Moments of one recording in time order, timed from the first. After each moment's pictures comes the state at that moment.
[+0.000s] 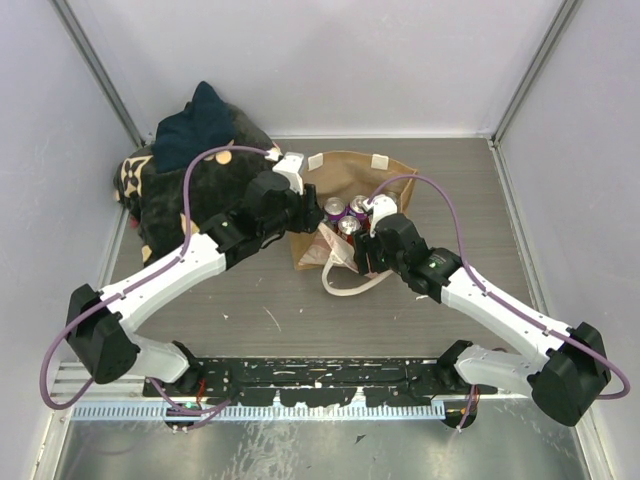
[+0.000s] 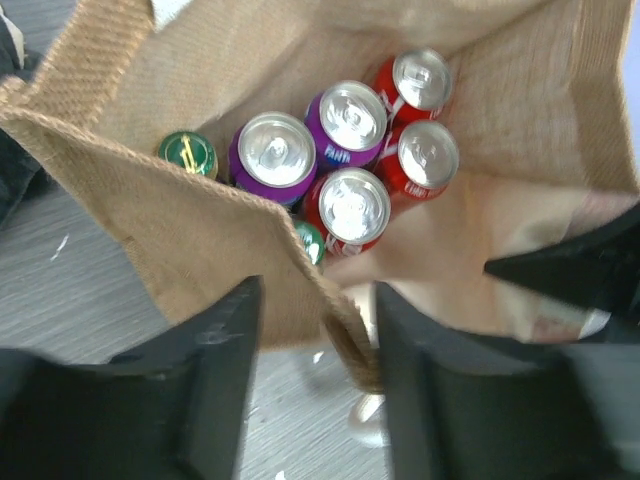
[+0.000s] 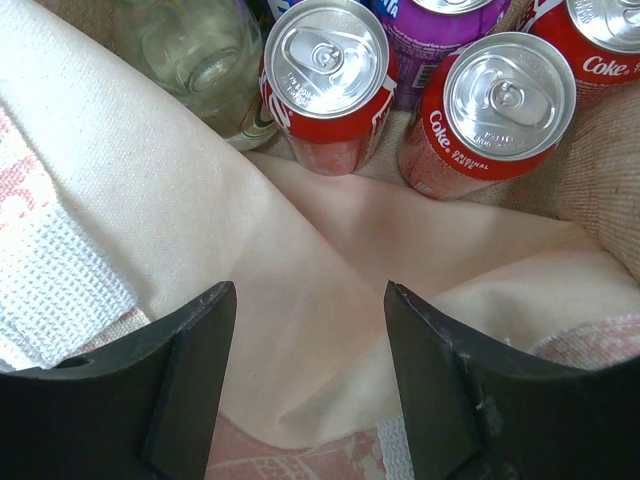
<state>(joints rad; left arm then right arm) -0.77 1.40 1.19 -0.23 -0.14 -0.40 0.68 1.10 0.81 -0.39 0.17 0.23</state>
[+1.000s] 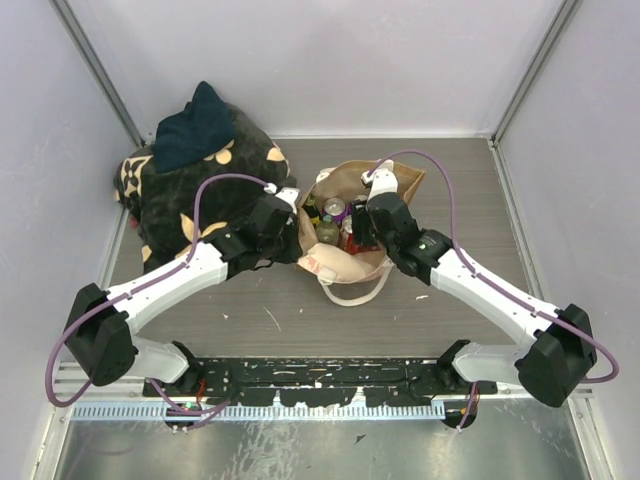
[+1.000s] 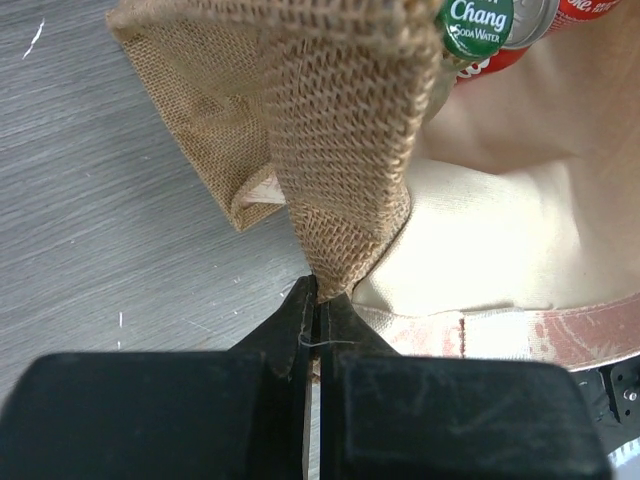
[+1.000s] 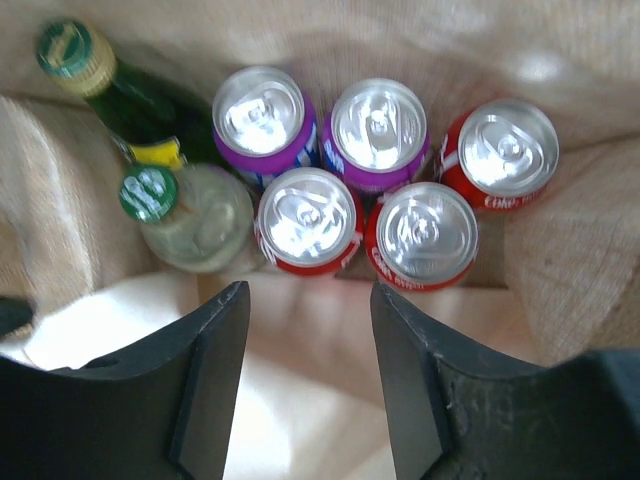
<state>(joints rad) -0.78 1.39 1.04 -0.43 -0.09 -0.47 0.69 1.21 0.96 -0.32 0.34 0.28</state>
